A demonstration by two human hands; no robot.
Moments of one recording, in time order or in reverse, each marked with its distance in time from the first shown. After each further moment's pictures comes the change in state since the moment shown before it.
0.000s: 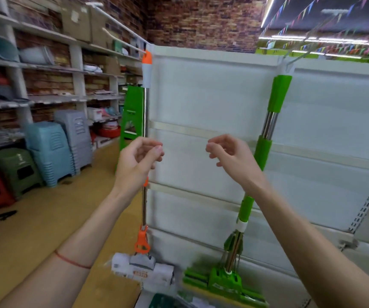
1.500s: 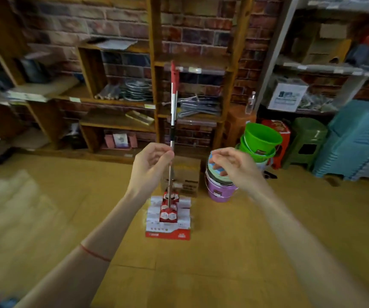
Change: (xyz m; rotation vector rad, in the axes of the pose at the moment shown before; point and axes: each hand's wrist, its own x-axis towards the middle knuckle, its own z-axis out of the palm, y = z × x) left_hand -0.089 -0.127 -0.796 0.712 1.130 -0.355; right_hand -0.004 -0.236 0.954 0.461 -1.375 -0.243
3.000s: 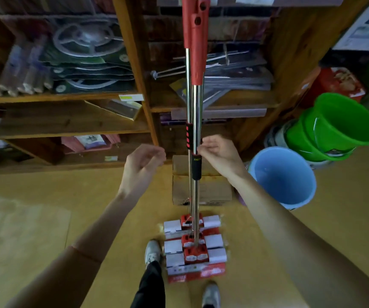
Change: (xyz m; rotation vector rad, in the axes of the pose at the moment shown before) left_hand 0.650 -0.443 -0.020 0.045 -0.238 -0.356; right_hand 0.732 0.260 0.226 -0.093 0.044 0.408
